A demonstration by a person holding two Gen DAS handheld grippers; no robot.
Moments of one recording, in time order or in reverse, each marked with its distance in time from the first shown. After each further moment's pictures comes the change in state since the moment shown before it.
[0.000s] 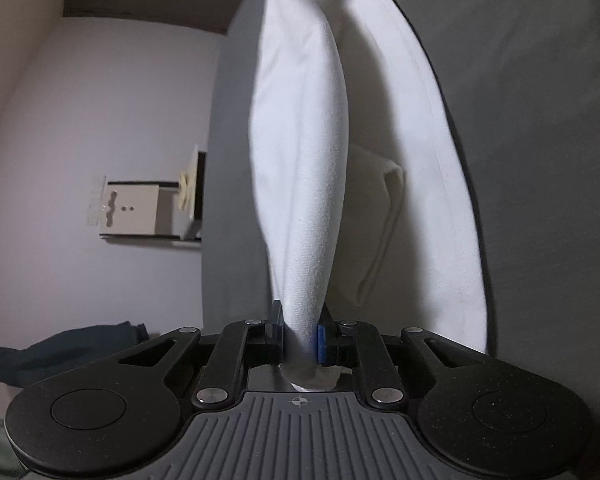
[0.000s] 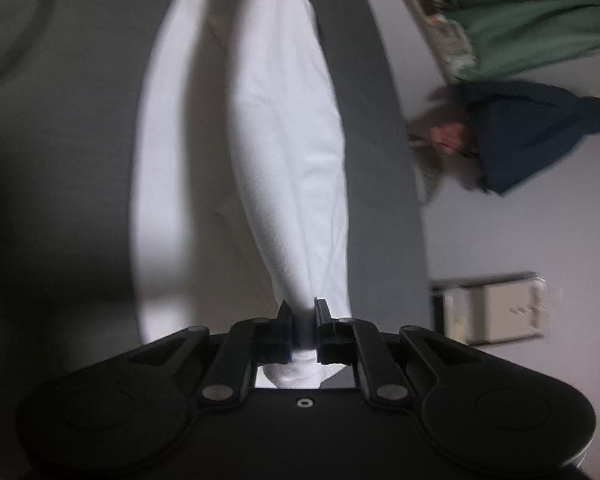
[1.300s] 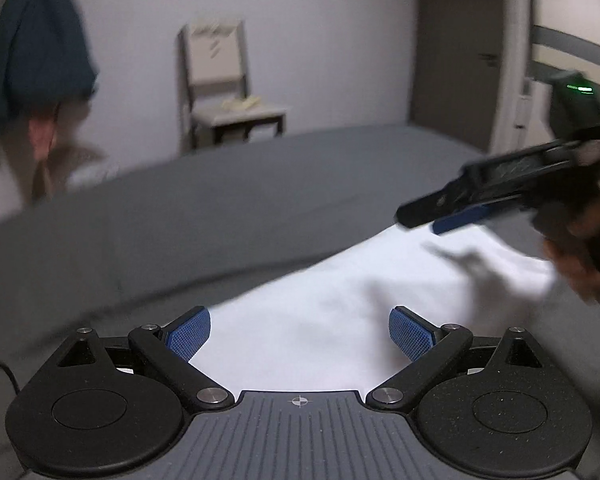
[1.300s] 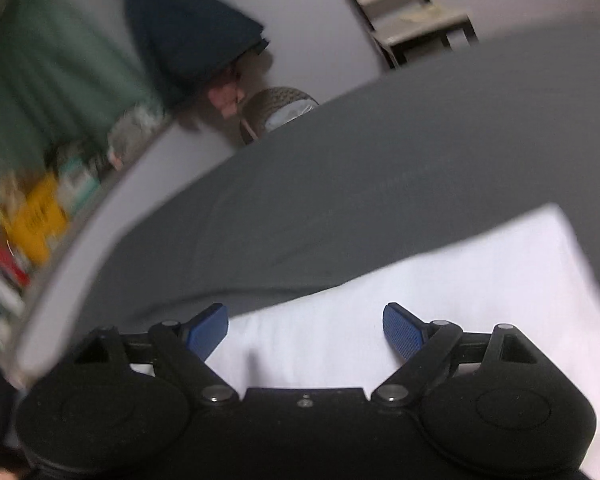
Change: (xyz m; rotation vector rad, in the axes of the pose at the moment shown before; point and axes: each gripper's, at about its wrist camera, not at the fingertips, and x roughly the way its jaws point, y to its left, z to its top) left arm 0.065 0.070 -0.010 -1.375 -0.068 -0.241; right arm 0.110 -0.071 -0.037 1.931 -0.218 0.340
